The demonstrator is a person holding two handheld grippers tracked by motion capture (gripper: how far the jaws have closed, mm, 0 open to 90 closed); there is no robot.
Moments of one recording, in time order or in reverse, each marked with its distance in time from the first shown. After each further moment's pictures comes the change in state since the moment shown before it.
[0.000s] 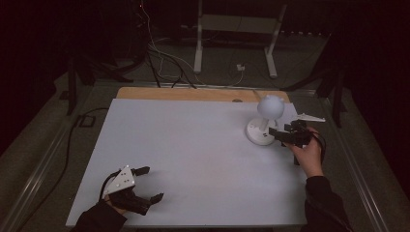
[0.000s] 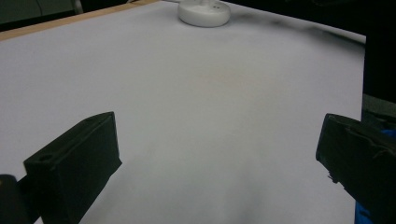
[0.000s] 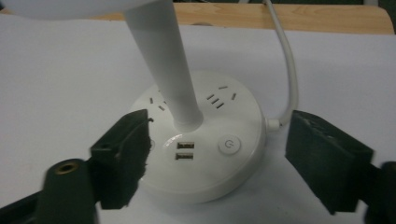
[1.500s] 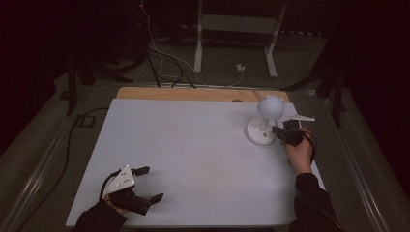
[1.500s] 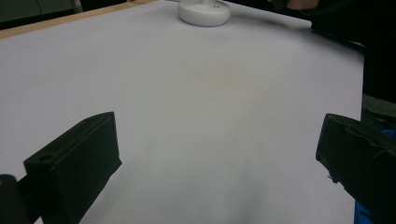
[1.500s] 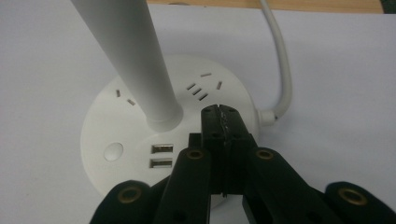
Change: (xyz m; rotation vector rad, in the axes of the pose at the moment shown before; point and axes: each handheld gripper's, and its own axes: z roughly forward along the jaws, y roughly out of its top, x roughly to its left) left arm 0.000 0.000 0.000 0.003 -0.001 -0.001; right arm 0.003 -0.006 0.027 0.048 -0.096 0.001
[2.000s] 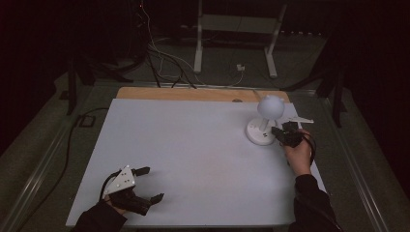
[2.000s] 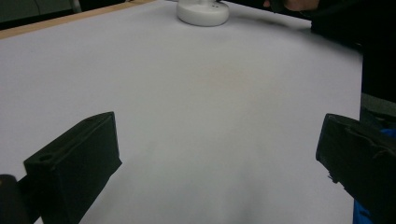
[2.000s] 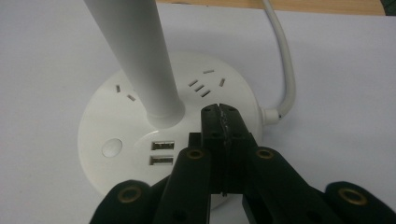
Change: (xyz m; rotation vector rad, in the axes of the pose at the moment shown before) left arm -0.001 0.000 0.000 0.002 -0.004 0.003; right arm 0.002 -0.006 0.003 -0.020 -0.008 -0.022
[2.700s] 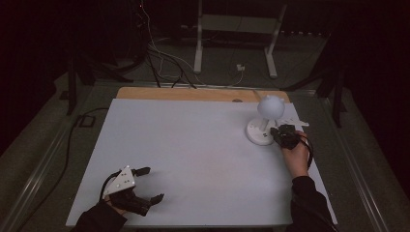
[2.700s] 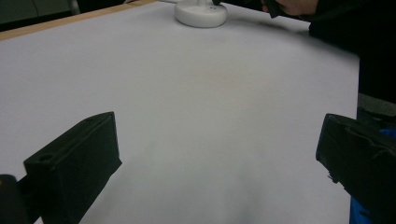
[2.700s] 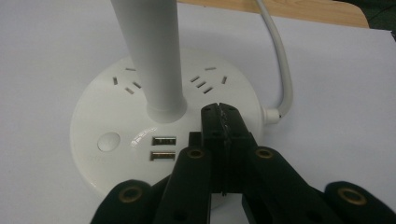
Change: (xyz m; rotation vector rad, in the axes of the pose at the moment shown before) left arm -0.001 0.001 -0.001 -0.008 -0.005 0.001; right arm 0.010 -0.006 0.002 -0.020 -0.057 -0.063
